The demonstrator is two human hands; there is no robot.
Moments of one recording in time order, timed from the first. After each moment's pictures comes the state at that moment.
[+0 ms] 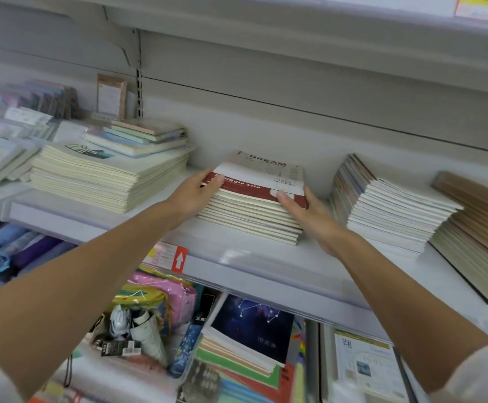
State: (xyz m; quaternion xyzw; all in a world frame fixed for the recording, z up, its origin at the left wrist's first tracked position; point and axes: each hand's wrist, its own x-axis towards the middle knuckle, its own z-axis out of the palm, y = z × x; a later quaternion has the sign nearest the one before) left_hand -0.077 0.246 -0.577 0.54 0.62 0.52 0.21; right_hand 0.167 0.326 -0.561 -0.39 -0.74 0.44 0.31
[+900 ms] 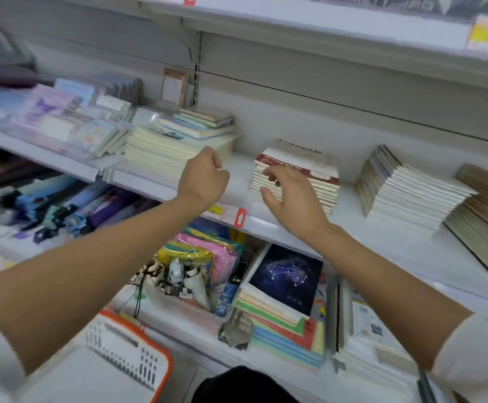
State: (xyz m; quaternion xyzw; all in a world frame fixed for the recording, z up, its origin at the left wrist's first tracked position) left_hand -0.075 0.111 -0.553 0.43 0.74 0.51 0.00; right_hand 0.104 0.181 -0.547 -0.27 -0.91 0.01 0.31
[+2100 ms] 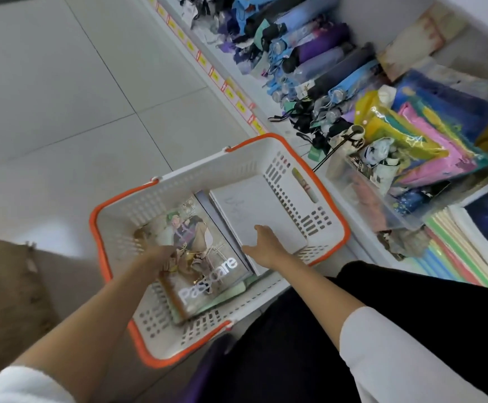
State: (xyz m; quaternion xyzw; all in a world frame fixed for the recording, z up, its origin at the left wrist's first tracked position) left_hand -0.135 -0.362 -0.950 -0.32 0.73 0.45 0.40; right_hand -0.060 -0.123 -0.937 -0.26 -0.85 0.36 -0.30
